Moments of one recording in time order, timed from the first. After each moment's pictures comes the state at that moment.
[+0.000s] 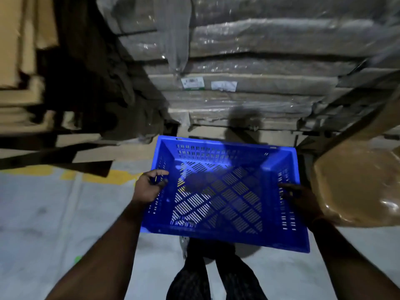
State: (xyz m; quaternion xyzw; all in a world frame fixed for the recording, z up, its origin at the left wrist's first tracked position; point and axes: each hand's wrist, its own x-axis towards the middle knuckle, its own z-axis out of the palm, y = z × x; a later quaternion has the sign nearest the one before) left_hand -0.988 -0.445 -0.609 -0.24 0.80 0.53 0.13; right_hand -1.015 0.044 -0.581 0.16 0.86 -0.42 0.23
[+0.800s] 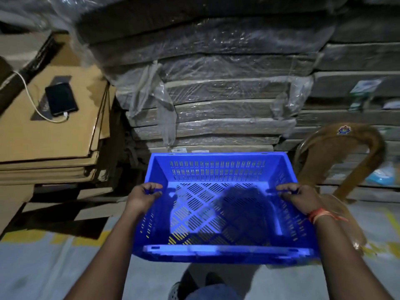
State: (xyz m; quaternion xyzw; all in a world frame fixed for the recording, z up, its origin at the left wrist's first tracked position) left_hand -1.030 -0.394 -0.389 -0.23 0.80 0.56 0.04; right_hand -1.046 0.087 -0.335 0.12 0.88 -0.44 0.12
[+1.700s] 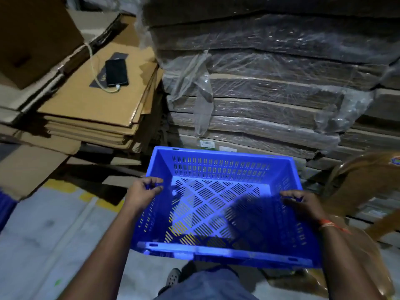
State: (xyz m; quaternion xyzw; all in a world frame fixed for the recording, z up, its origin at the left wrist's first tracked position) left_hand -0.944 -0.421 -0.374 -0.30 0.78 0.55 -0.02; right_hand -1.070 0.053 -0.357 0.04 0.87 -0.45 0.18
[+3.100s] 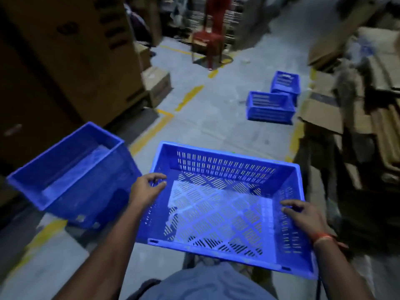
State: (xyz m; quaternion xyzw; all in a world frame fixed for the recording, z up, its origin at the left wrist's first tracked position) left_hand -0.499 -0.001 -0.385 -0.82 0.32 0.25 -0.41; right_hand -0.943 -0.191 -0.375 -0.68 0.58 -0.17 0.40
